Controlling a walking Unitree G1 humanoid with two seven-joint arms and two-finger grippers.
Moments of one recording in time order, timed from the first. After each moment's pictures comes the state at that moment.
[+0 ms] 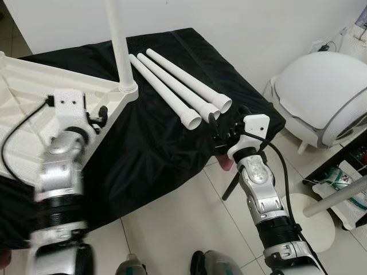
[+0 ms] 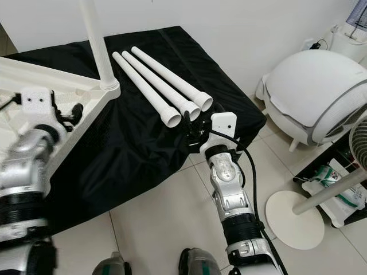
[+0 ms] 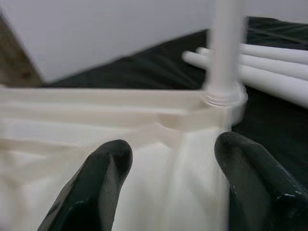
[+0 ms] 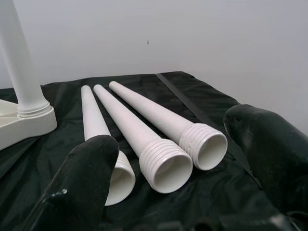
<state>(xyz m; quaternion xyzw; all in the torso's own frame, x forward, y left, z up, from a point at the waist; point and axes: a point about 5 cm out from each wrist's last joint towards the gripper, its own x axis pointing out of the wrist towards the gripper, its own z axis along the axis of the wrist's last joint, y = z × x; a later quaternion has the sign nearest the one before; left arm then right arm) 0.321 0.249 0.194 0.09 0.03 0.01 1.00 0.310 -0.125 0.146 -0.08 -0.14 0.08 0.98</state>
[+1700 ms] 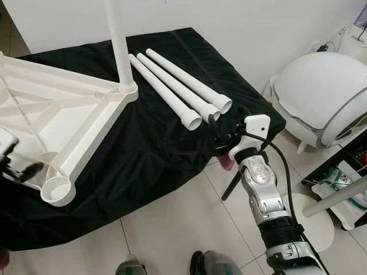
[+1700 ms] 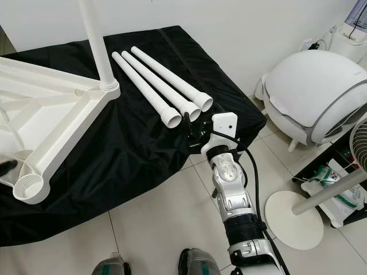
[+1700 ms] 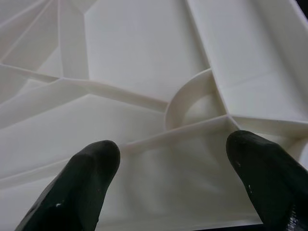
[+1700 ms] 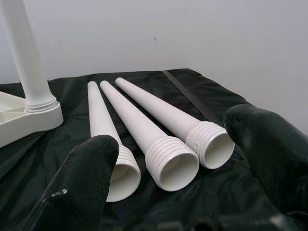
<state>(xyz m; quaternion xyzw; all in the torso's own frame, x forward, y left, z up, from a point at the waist) 0.245 0.340 0.164 0.29 0.29 -0.17 0.90 0.310 -0.127 0.145 -0.08 -0.13 0.10 0.98</state>
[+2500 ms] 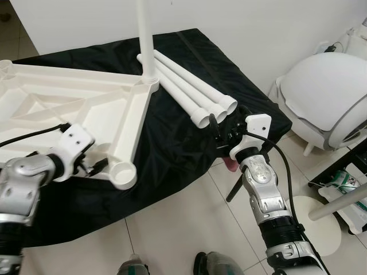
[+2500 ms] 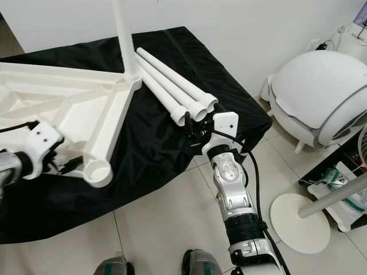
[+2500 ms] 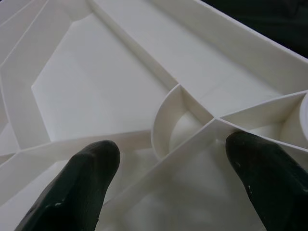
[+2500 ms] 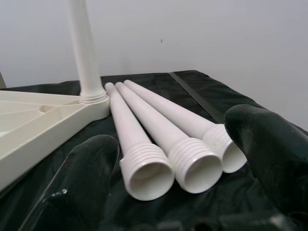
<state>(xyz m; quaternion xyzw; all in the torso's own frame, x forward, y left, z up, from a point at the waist) 0.291 0.224 0.140 0.26 0.20 -0.29 0.90 0.309 -0.128 0.147 -0.08 -0.14 0.10 0.98</state>
